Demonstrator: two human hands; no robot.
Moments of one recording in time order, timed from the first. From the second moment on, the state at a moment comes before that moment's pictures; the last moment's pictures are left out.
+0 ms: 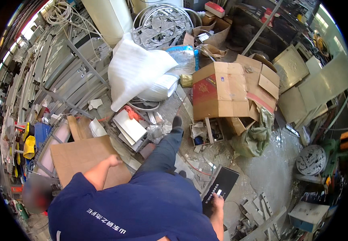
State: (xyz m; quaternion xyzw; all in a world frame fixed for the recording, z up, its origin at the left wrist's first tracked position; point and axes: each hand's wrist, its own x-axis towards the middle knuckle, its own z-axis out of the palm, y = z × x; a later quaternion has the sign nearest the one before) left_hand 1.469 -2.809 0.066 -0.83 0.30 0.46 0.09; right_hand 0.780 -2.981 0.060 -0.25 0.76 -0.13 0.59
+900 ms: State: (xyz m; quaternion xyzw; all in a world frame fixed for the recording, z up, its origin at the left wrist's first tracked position) left_hand 2.018 -3.750 -0.116 -0.70 0.53 0.04 0.48; right_hand 1.130 -3.392 0.130 -0.48 0.70 0.27 0.45
